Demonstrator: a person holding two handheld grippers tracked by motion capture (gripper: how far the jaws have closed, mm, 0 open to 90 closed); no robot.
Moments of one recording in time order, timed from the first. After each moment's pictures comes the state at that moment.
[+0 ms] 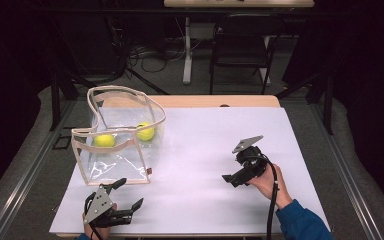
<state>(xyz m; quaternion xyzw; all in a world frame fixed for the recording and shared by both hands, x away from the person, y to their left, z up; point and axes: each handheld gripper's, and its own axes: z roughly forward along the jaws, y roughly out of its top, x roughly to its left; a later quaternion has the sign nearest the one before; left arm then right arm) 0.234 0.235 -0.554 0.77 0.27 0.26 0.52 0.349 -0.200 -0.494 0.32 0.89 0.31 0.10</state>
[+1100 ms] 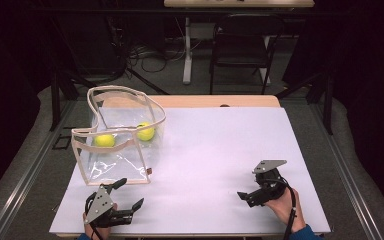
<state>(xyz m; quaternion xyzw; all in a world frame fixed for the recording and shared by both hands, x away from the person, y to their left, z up) 0.234 0.234 -0.555 0.77 0.27 0.26 0.52 0.296 -0.247 -0.526 0.37 0.86 0.33 0.12</state>
